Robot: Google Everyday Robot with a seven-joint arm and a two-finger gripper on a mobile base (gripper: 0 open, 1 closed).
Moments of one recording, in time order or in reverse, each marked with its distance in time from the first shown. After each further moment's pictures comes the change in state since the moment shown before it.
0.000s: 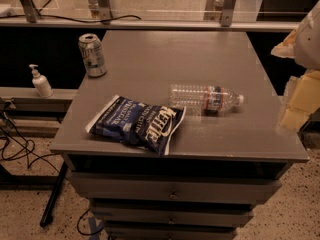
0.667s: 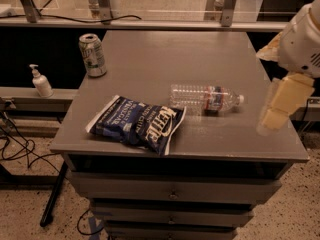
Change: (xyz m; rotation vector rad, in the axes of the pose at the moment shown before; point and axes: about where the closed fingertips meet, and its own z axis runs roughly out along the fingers) arm -0.022 0.000 0.016 -0.021 -0.074 -0.001
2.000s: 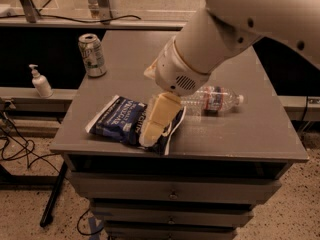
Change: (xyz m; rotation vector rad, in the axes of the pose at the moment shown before) arm -0.194 0.055 0.092 -0.191 -0.346 -0.169
